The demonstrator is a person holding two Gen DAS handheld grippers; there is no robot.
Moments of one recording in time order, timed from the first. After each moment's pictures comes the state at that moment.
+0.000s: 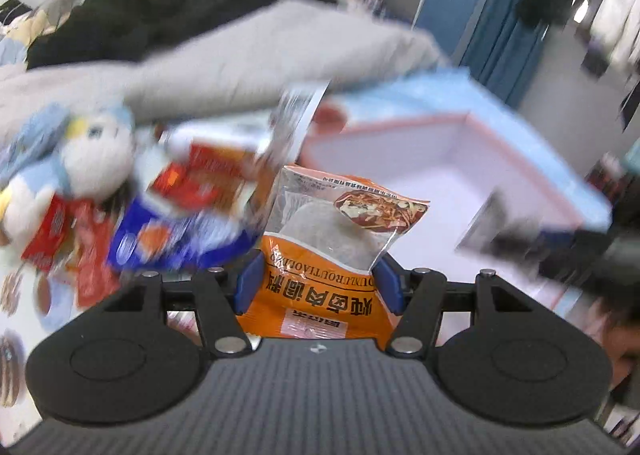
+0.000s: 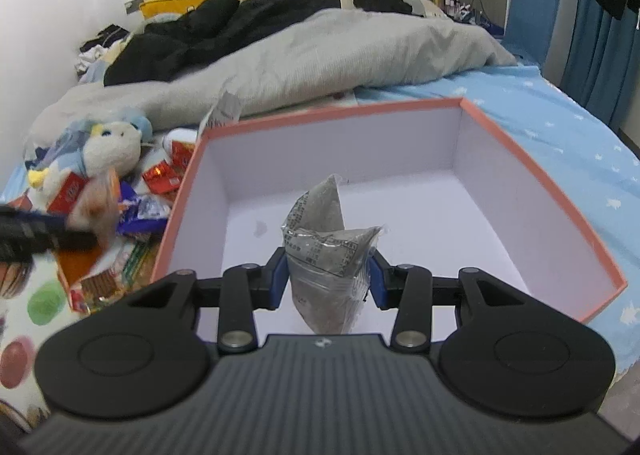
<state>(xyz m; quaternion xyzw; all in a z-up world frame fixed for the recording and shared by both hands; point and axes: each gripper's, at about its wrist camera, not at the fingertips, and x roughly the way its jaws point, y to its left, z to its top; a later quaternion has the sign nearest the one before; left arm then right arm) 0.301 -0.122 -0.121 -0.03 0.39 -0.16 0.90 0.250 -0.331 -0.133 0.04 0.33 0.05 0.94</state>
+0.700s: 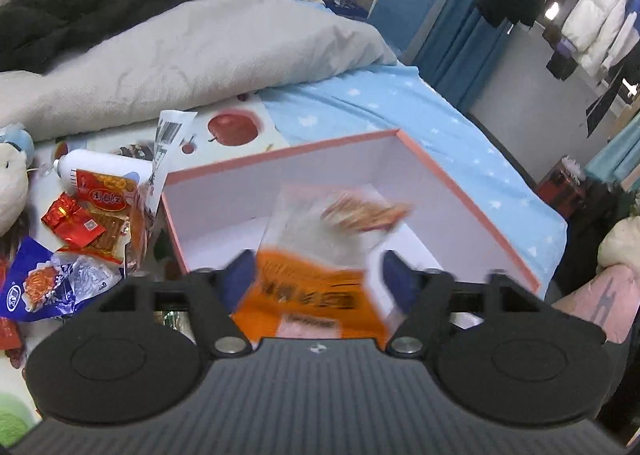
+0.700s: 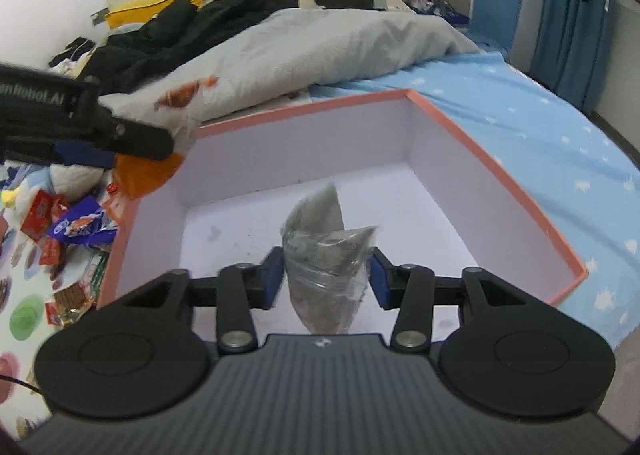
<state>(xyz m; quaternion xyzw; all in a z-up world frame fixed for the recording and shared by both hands) 0.371 -0.230 -0.115 -0.05 0.43 -0.22 0.88 0.253 -0.367 -0.145 0.07 0.34 0.00 0.94</state>
